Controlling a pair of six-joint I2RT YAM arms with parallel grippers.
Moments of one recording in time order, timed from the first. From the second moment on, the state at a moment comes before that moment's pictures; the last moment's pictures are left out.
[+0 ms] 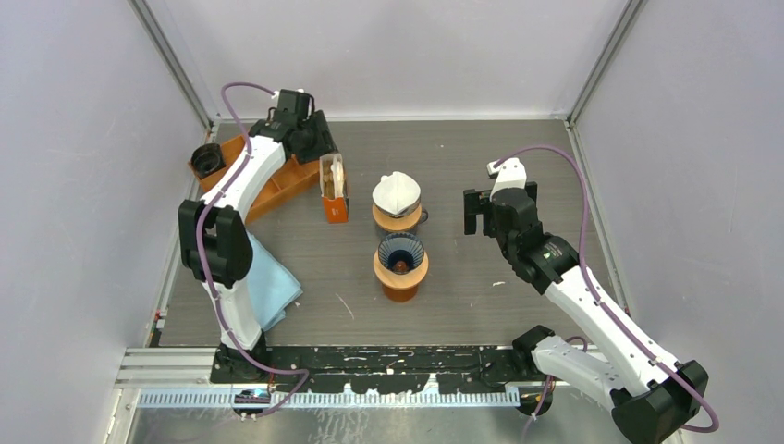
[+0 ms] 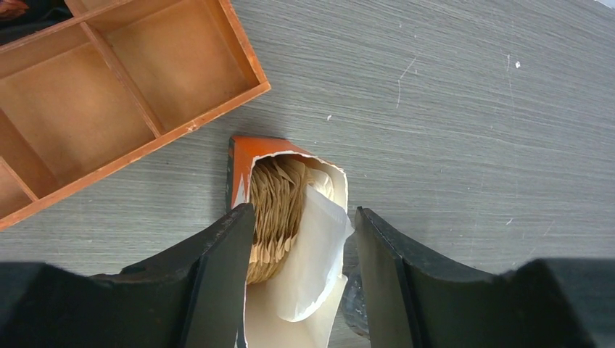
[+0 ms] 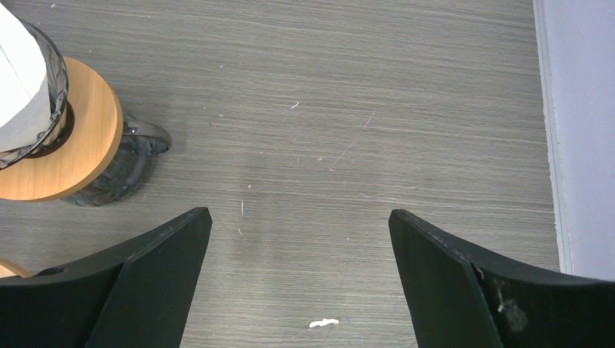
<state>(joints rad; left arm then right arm) -0.25 1.91 1.75 -0.62 0.01 -0.54 0.51 0.90 0.86 -0.46 0.45 0.14</state>
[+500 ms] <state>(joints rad) -0.25 1.91 1.76 -0.64 -0.02 -0.53 0.51 0.90 0.86 -0.45 0.45 0.14</state>
